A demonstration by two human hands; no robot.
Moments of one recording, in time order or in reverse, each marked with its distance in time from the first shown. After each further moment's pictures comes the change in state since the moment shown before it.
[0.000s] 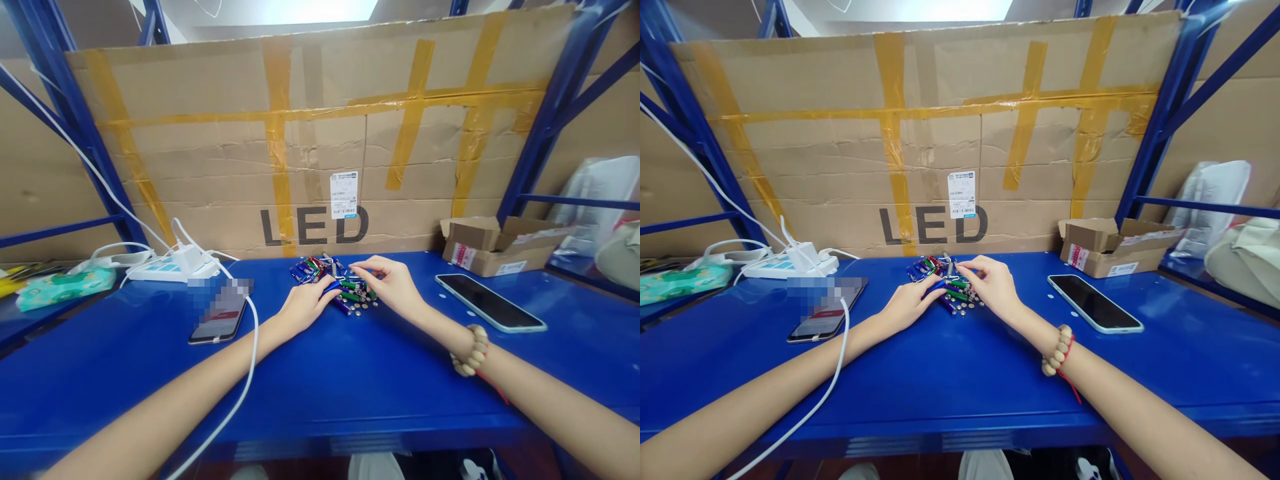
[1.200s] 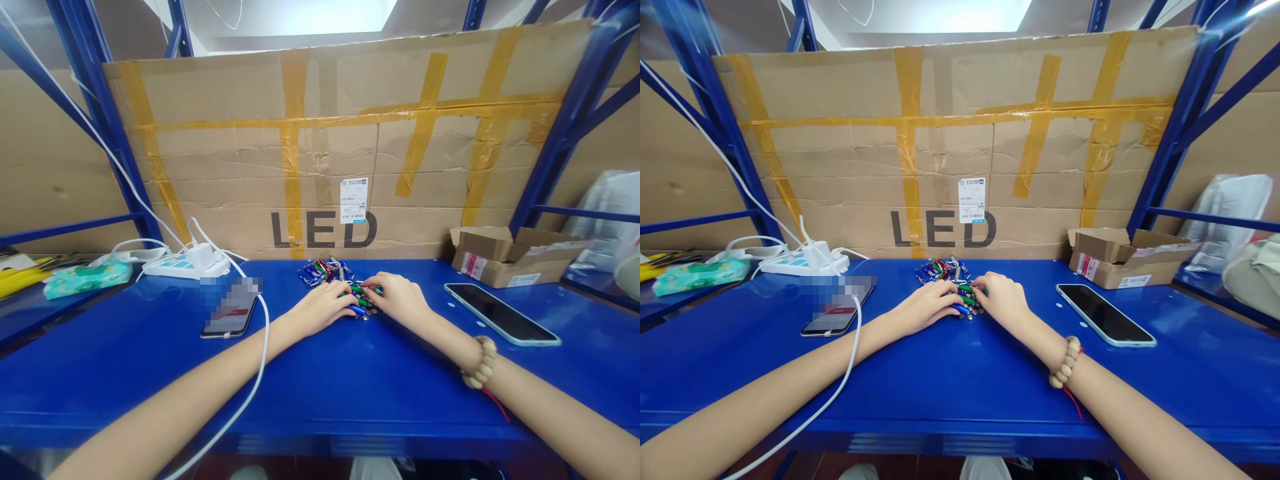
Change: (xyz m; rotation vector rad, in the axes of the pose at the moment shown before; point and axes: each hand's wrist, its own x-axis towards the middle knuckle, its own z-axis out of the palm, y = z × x) left_hand 0.003 0.000 0.002 0.168 0.046 0.492; right_hand -0.004 0.003 0.000 -0.618 -0.263 0.085
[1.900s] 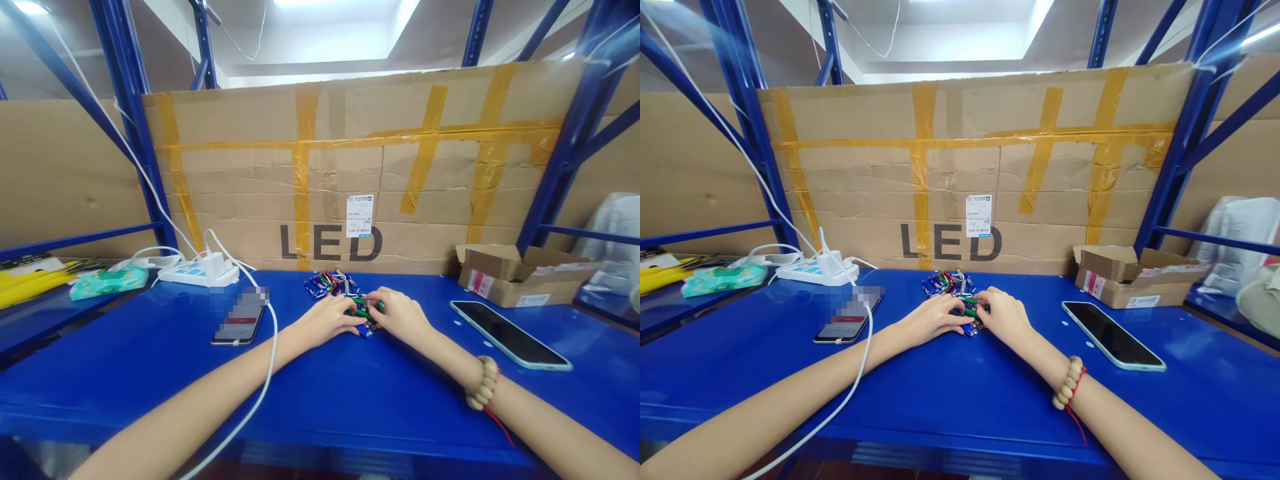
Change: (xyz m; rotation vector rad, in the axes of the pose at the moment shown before) left_hand -0.002 -0.003 0.002 0.064 -0.022 0.052; right_hand 0.000 -0.004 0.003 0.092 -0.024 -0.022
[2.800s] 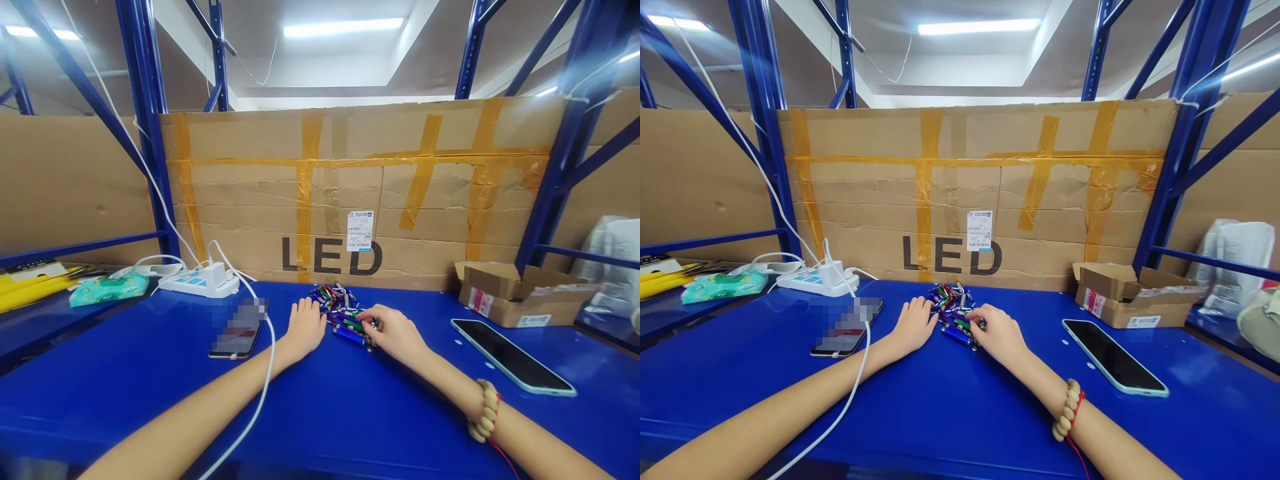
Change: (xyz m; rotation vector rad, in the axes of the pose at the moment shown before) left_hand -0.008 -0.007 0.008 0.014 -0.095 -0.880; right_hand -0.002 -0.006 0.004 0.149 0.006 -0.025
